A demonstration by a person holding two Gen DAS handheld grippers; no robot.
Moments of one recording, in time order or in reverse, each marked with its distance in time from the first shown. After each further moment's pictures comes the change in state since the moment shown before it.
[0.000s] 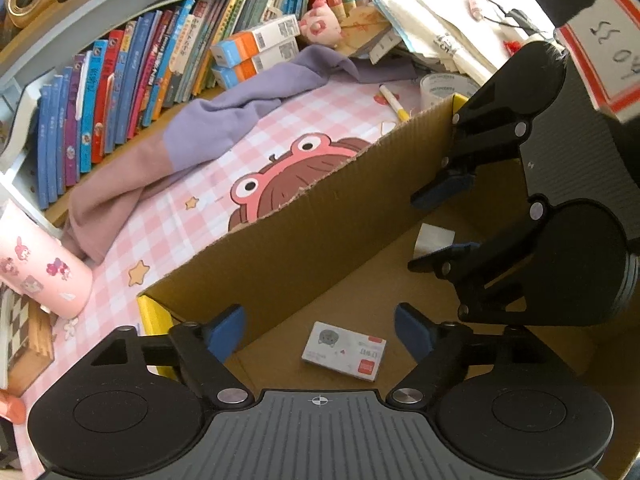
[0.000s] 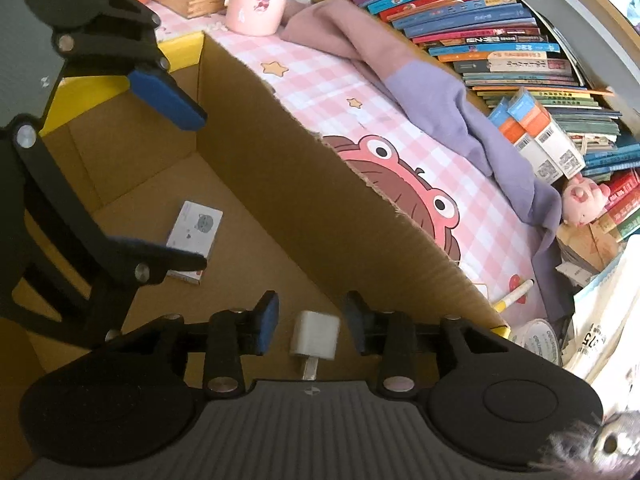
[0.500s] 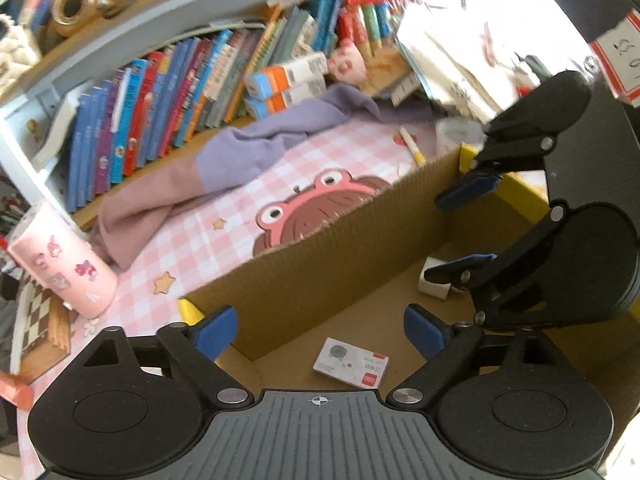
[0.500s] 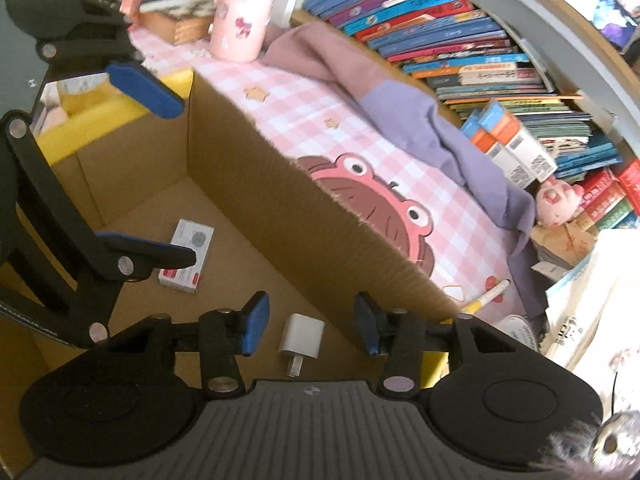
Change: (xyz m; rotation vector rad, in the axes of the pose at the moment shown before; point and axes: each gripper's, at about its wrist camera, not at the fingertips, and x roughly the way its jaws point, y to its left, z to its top) left arm -0.034 0.004 -0.004 -0.084 -0.106 0.052; right arm -0.030 -0.005 -0.004 0.046 -0.066 -0.045
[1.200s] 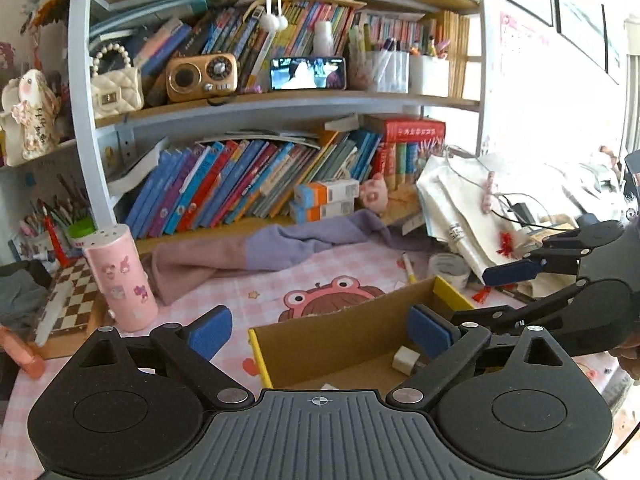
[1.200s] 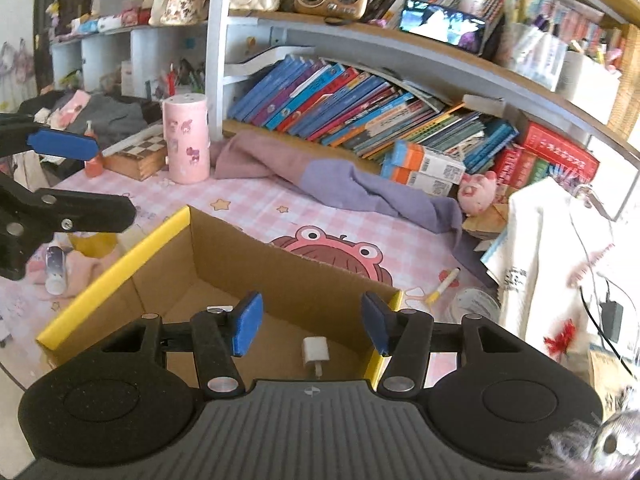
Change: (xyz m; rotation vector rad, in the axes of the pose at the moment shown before) left arm -0.127 0.029 -0.032 -0.216 -0.328 -0.013; right arm -0.118 0.010 -0.023 0.346 -0.242 -0.096
